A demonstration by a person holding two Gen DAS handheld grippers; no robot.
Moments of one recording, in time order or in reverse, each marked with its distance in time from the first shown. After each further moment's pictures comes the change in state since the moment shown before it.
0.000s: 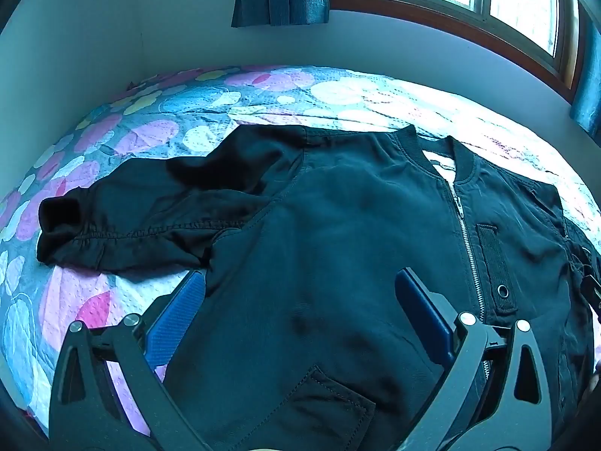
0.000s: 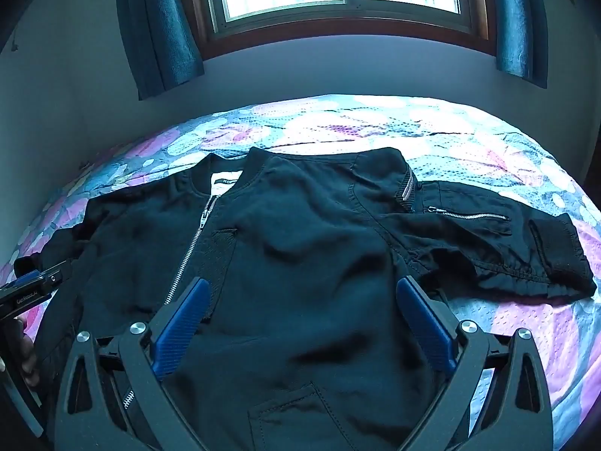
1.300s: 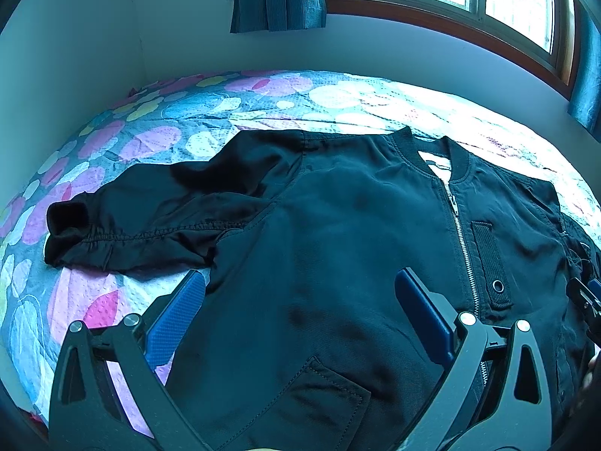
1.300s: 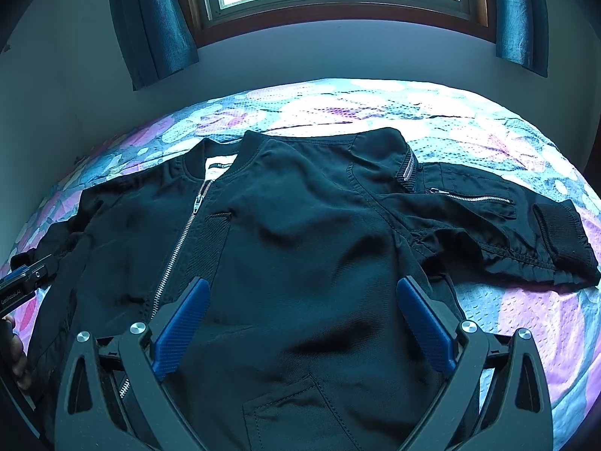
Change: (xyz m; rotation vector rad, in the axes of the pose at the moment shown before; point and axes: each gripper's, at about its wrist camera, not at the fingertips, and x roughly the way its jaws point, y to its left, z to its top) left arm -0.013 -0.002 -0.003 0.016 -0.015 0.007; right arm 0.009 0.000 -0.004 0.013 0.058 -0.009
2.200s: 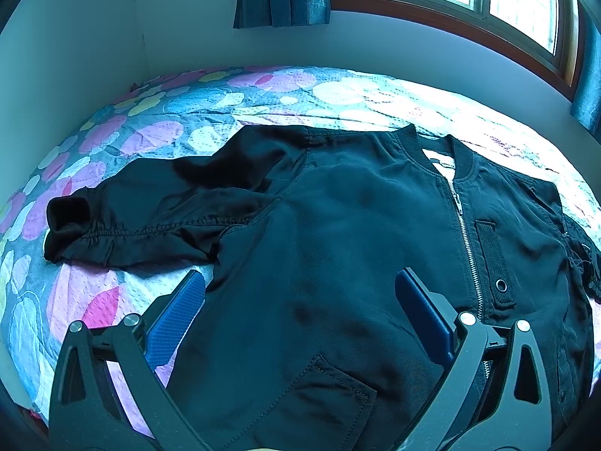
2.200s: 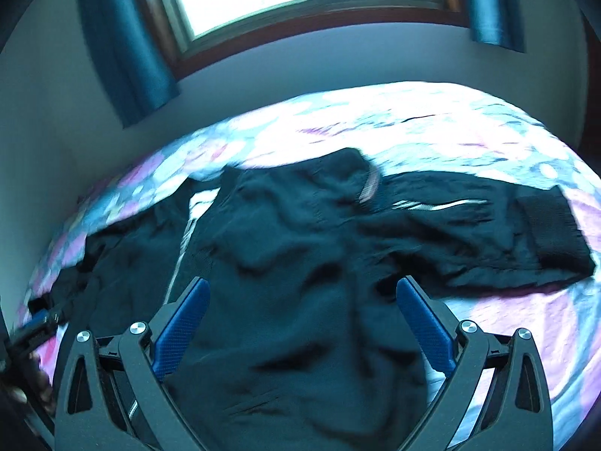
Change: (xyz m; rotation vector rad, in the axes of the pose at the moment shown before) left arm 0.004 0.007 -0.002 -0.011 0.015 0.001; right arm -0.021 -0.056 0.023 0.147 -0.054 0.005
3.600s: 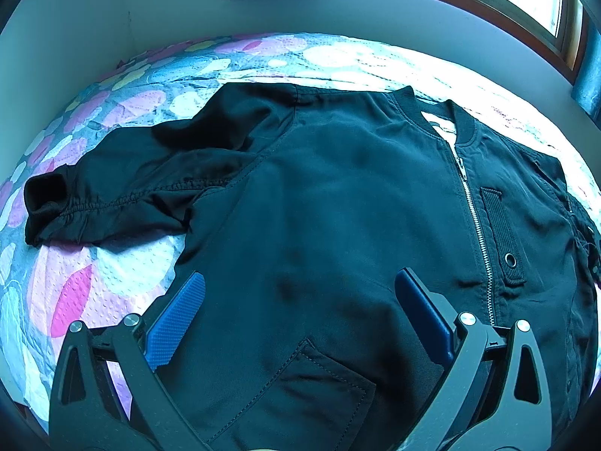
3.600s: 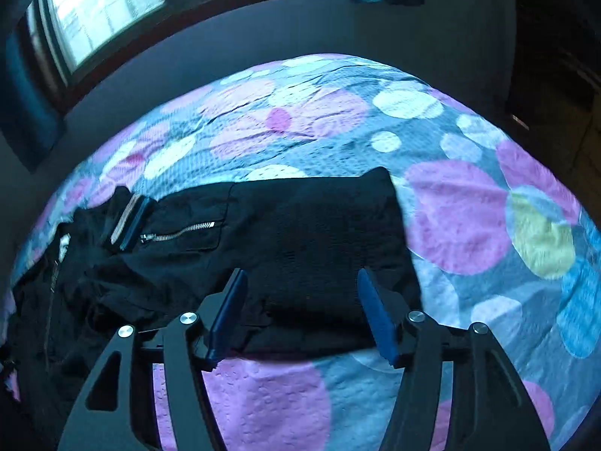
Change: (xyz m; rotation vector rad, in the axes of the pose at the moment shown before) left arm 0.025 -0.007 -0.015 0.010 0.114 -0.030; right arm 0.008 -0.198 0.029 0.104 0.124 -0.253
